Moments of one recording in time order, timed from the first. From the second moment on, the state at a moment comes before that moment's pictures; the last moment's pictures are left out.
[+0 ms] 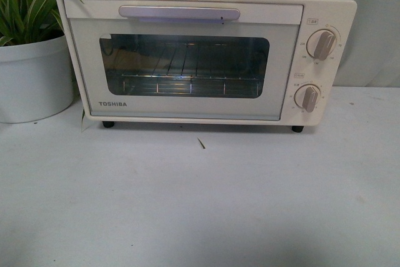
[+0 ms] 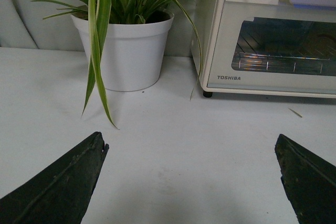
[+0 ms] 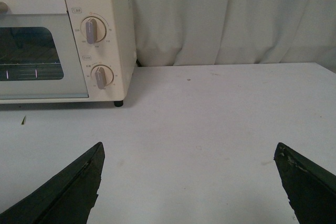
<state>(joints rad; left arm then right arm) 0.00 0.00 0.01 0.00 0.00 -0.01 0.00 0.00 0.01 0.00 0.00 0.00</state>
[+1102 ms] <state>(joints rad) -0.20 0.20 0.08 -0.13 -0.33 -0.30 0.00 0.00 0.01 0.00 0.00 0.00</state>
